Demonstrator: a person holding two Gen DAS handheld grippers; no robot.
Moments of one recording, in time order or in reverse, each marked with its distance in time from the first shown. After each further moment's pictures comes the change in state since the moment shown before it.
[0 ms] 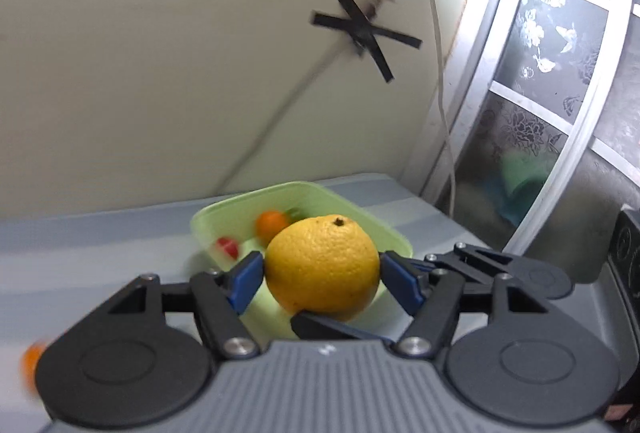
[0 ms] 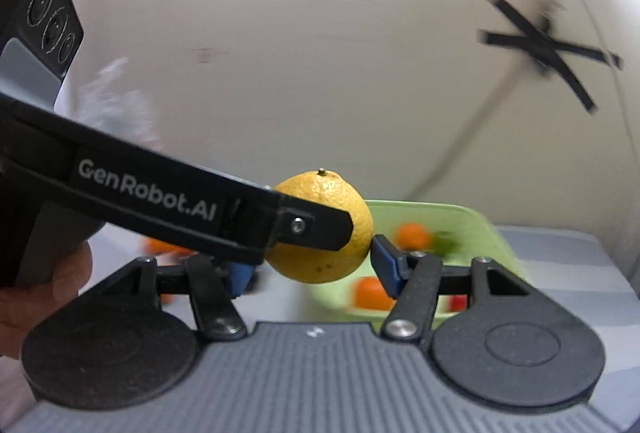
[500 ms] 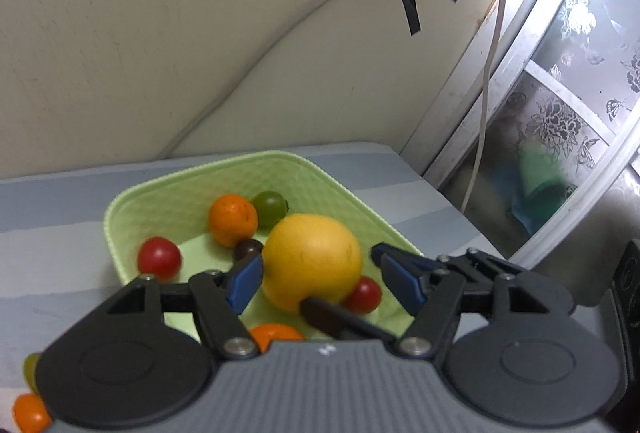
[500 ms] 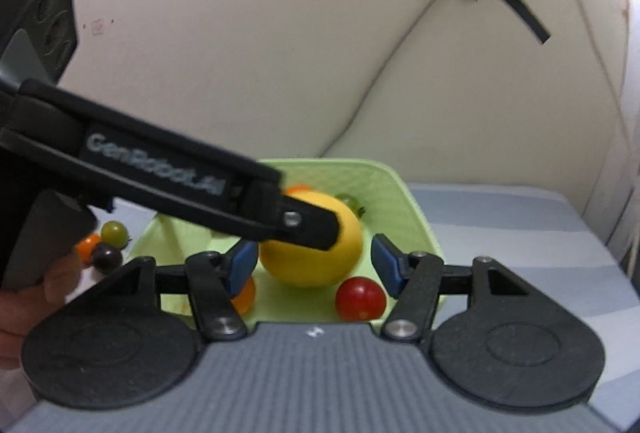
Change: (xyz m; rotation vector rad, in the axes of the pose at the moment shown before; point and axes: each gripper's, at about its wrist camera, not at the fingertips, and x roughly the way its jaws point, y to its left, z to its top) left arm 0.099 0.018 0.010 -0.110 0.128 -0.057; right arm 0.051 -0.078 -0.016 0.056 0.077 -0.114
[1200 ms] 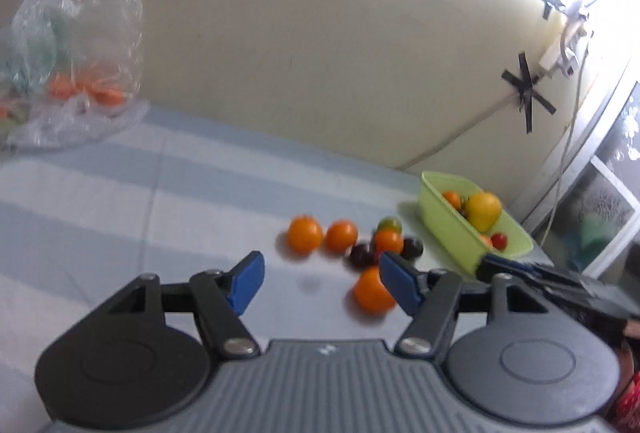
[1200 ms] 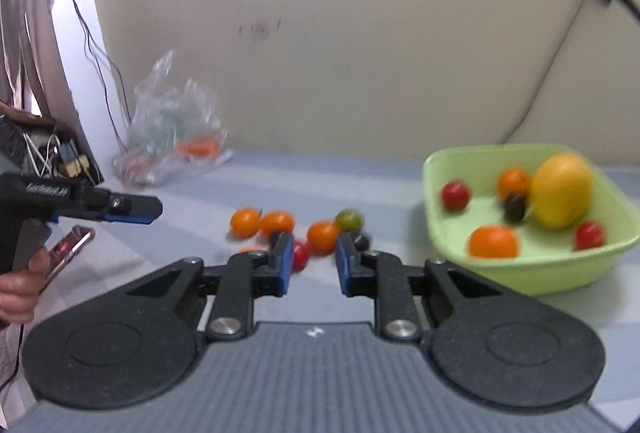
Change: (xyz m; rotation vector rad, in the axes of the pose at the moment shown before) left arm -0.244 0.112 -0.129 -0.231 -0.204 0.272; right arm -0.042 0.116 -0.008 0.045 0.038 0.352
